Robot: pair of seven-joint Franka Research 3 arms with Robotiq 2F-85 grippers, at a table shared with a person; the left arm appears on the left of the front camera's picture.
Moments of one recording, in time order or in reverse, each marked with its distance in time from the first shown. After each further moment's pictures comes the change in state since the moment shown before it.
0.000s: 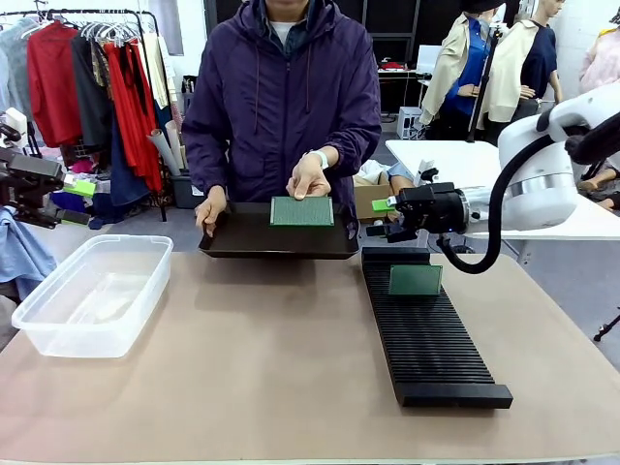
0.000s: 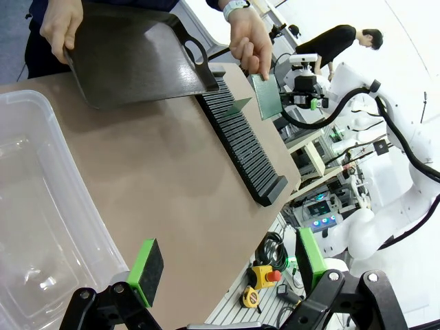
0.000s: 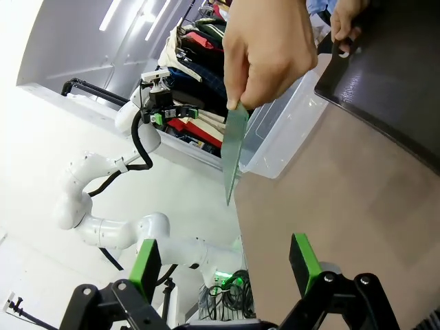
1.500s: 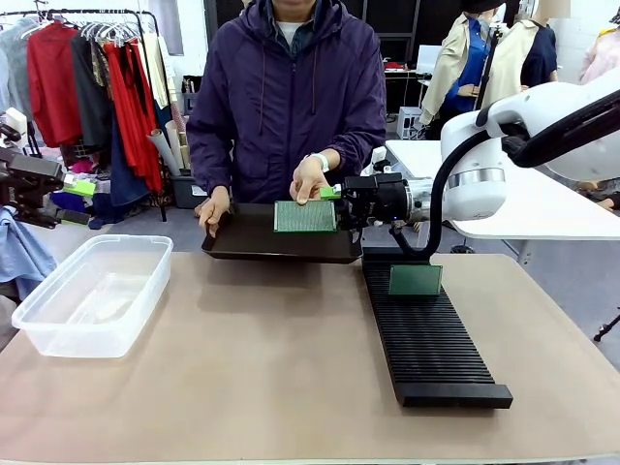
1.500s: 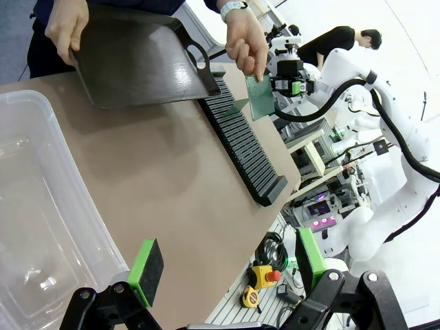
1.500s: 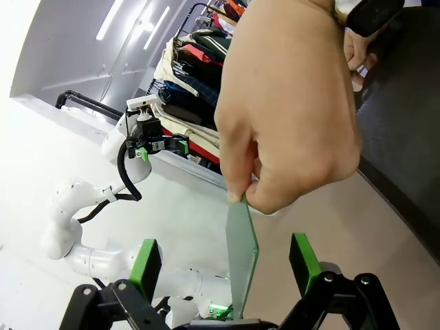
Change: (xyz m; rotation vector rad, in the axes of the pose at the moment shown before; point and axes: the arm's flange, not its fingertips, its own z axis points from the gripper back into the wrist) left arm 0.000 0.000 0.000 0.000 0.000 0.000; right arm 0.044 -0.016 -0.081 -0.002 -0.033 0.001
